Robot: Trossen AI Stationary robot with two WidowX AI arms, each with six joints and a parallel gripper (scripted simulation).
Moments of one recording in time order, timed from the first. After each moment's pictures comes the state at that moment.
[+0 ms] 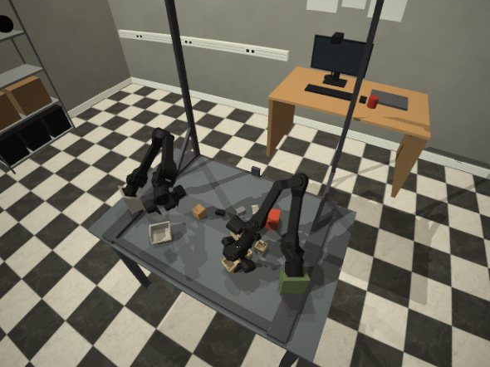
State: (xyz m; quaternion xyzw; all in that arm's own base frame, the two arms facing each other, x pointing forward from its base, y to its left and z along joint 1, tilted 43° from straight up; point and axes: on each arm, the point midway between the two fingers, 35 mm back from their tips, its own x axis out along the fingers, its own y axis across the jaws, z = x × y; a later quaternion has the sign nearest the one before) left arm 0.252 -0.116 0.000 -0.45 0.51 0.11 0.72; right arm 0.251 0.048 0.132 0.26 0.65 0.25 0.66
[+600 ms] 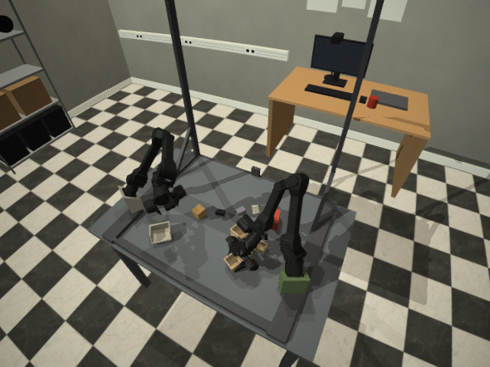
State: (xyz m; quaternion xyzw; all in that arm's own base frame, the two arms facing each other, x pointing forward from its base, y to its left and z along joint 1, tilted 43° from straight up) left arm 0.245 -0.126 -0.001 -0.43 0.41 0.17 0.79; right arm 0.251 0.048 0.132 0.26 0.65 0.25 0.66
